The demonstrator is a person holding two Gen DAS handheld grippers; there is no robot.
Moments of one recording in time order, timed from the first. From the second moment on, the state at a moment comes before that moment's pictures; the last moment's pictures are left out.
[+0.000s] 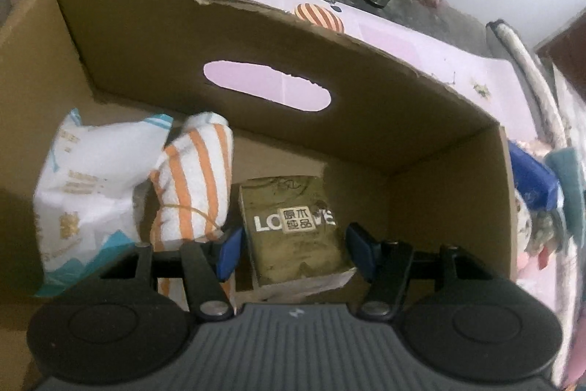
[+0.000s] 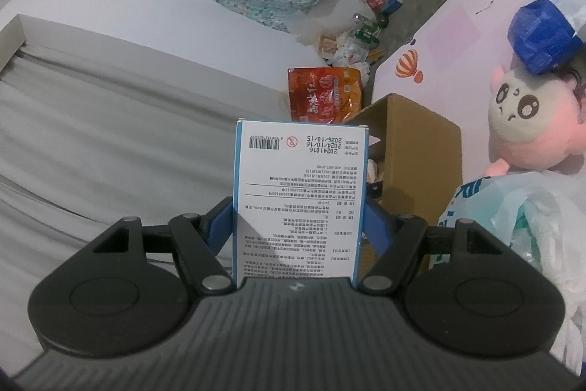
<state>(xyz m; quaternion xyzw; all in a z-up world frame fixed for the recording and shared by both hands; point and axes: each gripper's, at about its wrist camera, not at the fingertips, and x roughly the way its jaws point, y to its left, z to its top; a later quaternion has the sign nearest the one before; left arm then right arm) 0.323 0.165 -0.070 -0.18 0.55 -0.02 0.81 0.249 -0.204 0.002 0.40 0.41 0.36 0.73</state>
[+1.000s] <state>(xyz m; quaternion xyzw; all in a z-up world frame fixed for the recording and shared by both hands) 0.180 0.146 0.090 -0.19 0.32 -0.14 0.92 0.300 -0.121 -0.013 0.42 0.45 0.36 0.70</state>
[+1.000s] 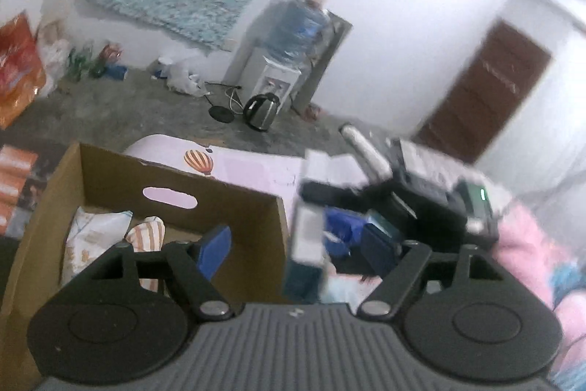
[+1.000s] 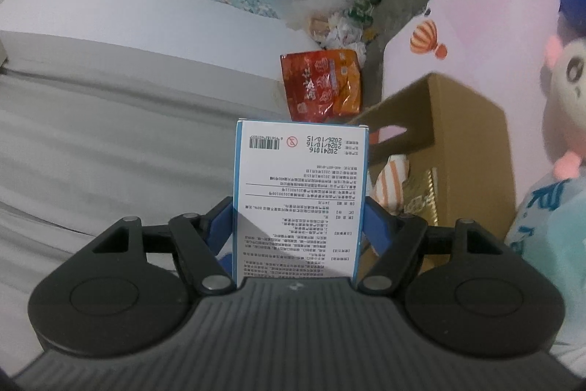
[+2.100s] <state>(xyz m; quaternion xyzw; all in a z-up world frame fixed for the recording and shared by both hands) 0.298 0.110 -0.004 -0.17 0.44 0.01 0.88 0.281 -0.202 -0.030 0.45 0.42 0.39 0.68</state>
